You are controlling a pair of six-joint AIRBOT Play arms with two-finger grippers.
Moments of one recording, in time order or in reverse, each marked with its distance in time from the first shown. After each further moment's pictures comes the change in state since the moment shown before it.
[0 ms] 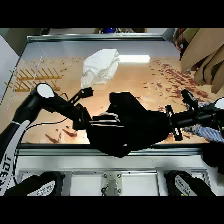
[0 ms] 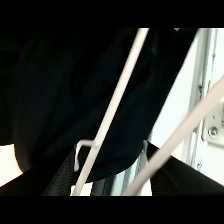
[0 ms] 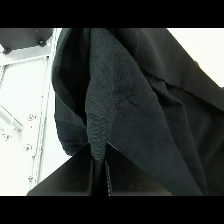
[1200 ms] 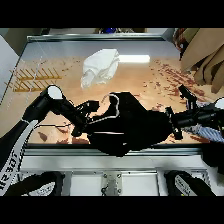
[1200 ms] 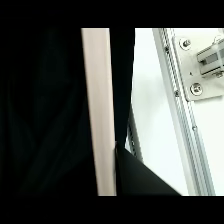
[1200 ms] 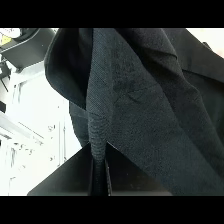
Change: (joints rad) left arm -0.105 -0.077 -0.005 0.005 -0.111 0.374; right arm -0.001 0.000 0.000 0.002 0.007 0.197
